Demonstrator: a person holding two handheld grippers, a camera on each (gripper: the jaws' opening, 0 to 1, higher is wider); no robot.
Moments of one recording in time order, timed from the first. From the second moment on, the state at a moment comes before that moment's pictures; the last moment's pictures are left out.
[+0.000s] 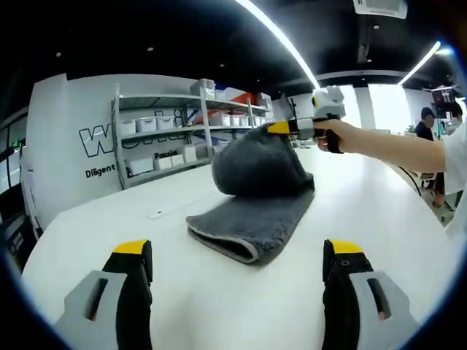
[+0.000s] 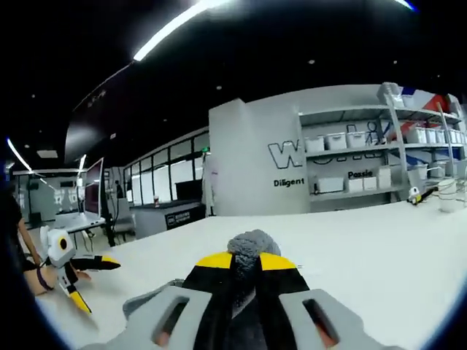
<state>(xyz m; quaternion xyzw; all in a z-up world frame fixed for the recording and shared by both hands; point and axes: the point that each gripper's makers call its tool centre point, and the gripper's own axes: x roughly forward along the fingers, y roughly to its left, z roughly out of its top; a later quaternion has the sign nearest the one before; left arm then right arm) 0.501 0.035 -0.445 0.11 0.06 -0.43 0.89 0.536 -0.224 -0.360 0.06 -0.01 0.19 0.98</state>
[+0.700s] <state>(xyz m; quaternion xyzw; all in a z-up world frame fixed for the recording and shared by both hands) 0.487 0.032 -0.459 0.11 0.07 -0.42 0.90 0.536 -0.432 -0.442 0.07 0.09 -0.09 0.99</state>
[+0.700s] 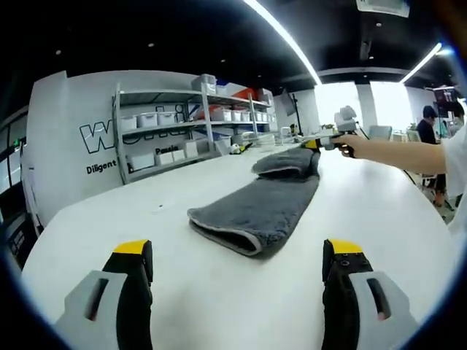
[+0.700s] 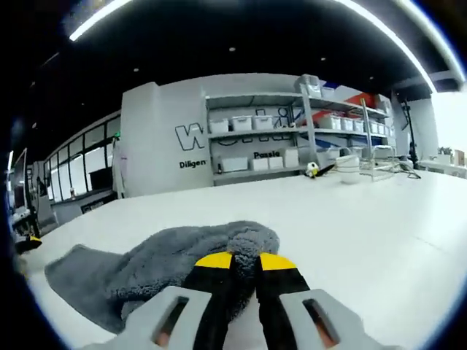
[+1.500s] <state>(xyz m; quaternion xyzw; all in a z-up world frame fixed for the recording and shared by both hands) 0.482 0.033 -0.467 0.12 0.08 -0.42 0.90 0.475 -0.416 -0.384 -0.10 0.02 -0.05 0.99</state>
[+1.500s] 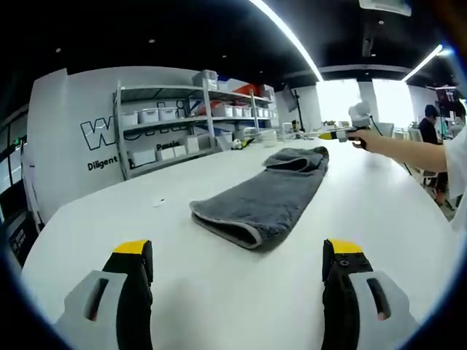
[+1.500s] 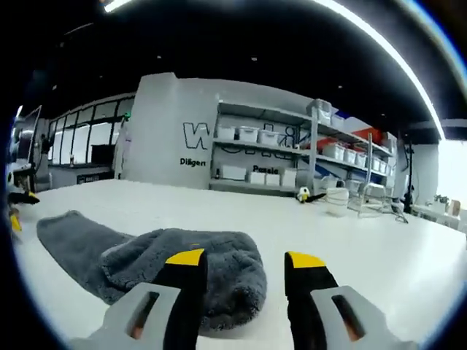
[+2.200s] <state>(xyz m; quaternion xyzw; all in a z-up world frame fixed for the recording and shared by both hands) 0.491 0.034 -0.468 0.11 0.08 -0.42 0.90 0.468 -0.279 -0.429 -0.20 0.17 0.20 0.94</state>
